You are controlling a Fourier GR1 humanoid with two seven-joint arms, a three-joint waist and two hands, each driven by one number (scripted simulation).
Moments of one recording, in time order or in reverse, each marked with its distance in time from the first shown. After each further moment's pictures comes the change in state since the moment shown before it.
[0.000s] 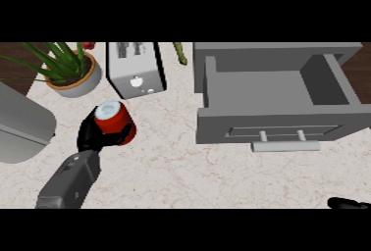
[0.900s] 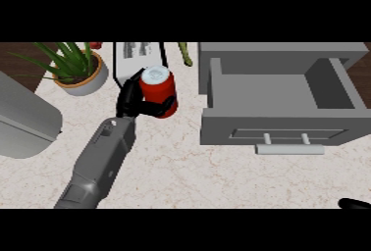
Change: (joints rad) left arm -0.146 -0.160 -0.161 -0.309 -0.054 0.046 0.288; right arm 0.005 -0.014 -0.042 -0.035 0.012 -0.013 0.025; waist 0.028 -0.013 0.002
